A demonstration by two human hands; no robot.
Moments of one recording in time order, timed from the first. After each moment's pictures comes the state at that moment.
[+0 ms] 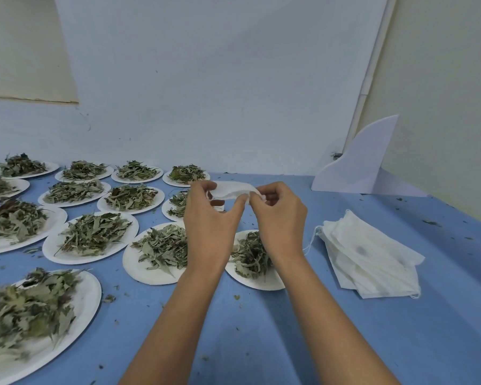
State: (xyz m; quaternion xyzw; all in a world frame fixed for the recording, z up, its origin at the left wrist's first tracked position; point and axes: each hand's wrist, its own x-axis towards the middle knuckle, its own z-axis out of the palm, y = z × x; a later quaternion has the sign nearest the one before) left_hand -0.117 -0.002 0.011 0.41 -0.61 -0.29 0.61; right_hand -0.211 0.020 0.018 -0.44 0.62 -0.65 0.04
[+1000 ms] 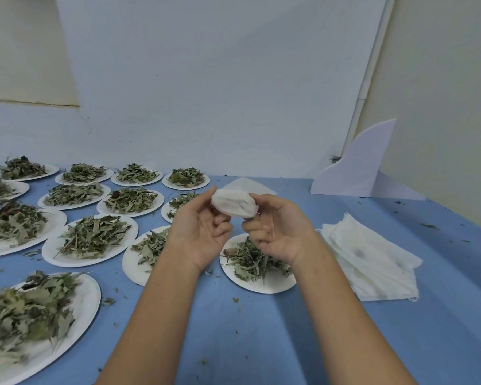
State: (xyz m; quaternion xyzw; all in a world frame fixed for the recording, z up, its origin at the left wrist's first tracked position) left_hand -0.098 -0.014 0.030 0.19 -0.24 -0.85 0.44; right_hand -0.225 0.028 0.040 -0.24 0.35 -0.59 0.69
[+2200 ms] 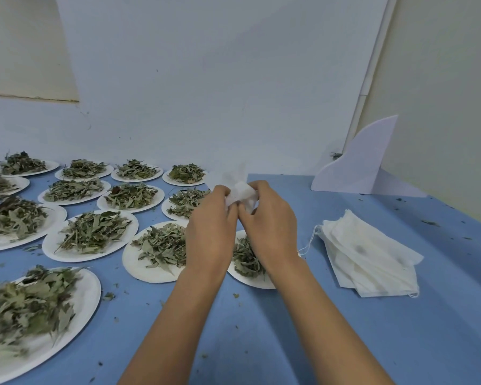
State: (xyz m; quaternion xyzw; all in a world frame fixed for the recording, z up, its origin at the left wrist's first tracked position) left_hand -0.114 0.000 0.008 0.44 -0.72 -0.17 0.52; right_hand -0.204 0.024 0.014 -0.56 0.69 -0.46 -0.06
